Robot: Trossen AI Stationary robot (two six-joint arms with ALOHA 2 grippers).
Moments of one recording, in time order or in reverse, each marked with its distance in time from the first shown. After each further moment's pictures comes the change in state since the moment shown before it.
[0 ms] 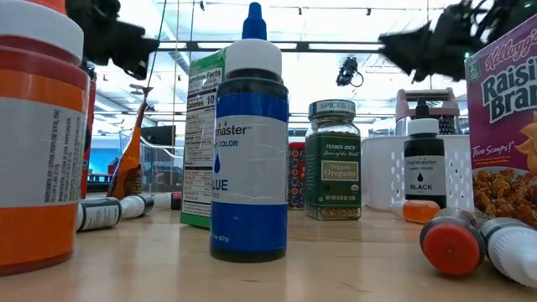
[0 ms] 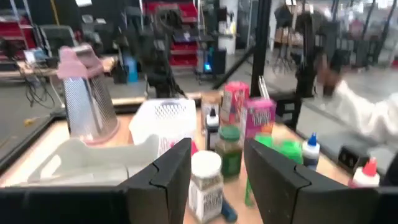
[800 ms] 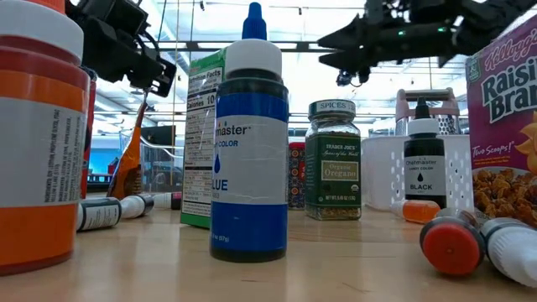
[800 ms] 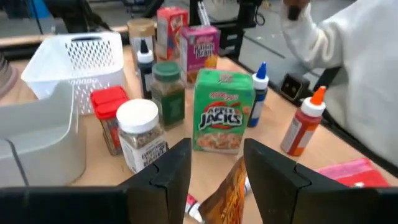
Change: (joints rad) left arm -0.162 0.412 0.145 -0.108 0.076 0.206; right arm 0.051 0.313 0.510 -0.651 -0.080 0.205
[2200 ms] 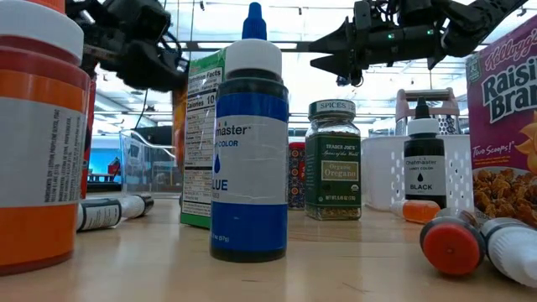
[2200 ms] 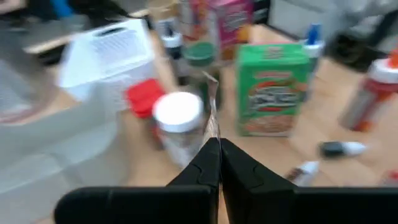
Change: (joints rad) left arm -0.044 0.164 0.123 -0.033 -0.205 0.220; right arm 0.000 0.056 0.034 0.006 0.000 -0.002
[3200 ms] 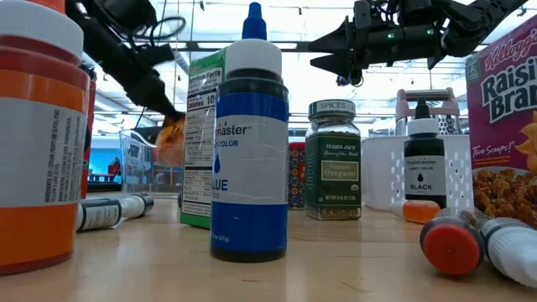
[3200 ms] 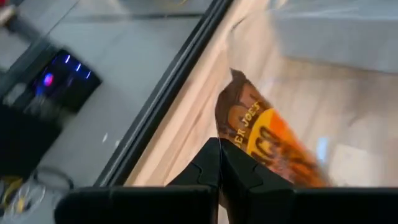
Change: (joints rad) left arm 0.174 -0.129 0.045 -0.299 -0.888 -0.257; right arm 0.000 -0.001 0.000 0.006 0.003 -0.001
